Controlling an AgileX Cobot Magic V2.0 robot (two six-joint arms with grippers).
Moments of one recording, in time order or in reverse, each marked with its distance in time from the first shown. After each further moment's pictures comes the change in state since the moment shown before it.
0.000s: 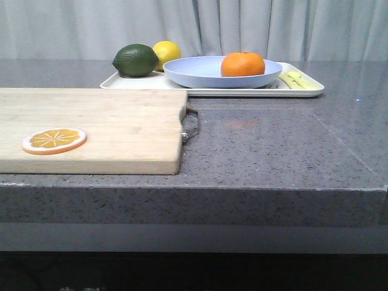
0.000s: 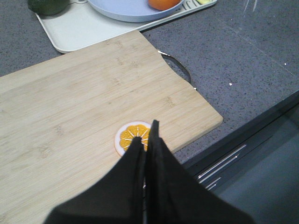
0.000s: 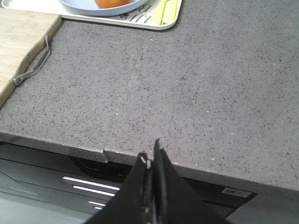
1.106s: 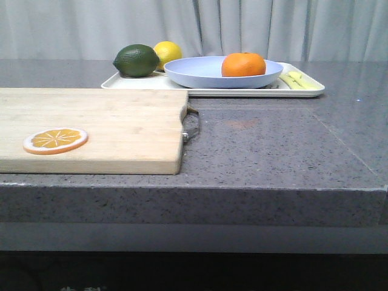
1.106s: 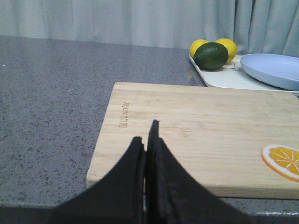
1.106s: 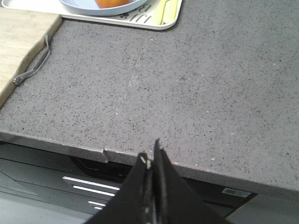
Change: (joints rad) left arm 0.412 -0.650 0.701 0.152 -0.509 -0.235; right arm 0.000 0.000 0.000 -0.002 0.000 -0.002
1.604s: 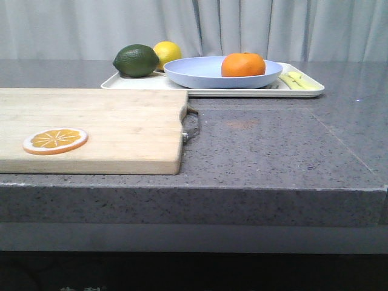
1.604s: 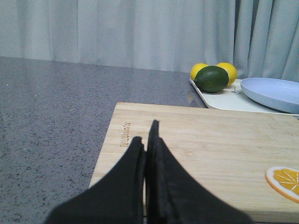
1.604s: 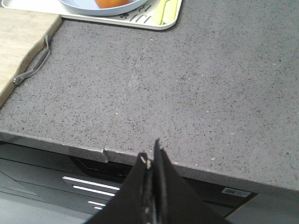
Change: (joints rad) left arm 0.000 0.000 0.073 0.046 -0.180 -0.054; right arm 0.000 0.000 0.000 0.000 0.000 0.000
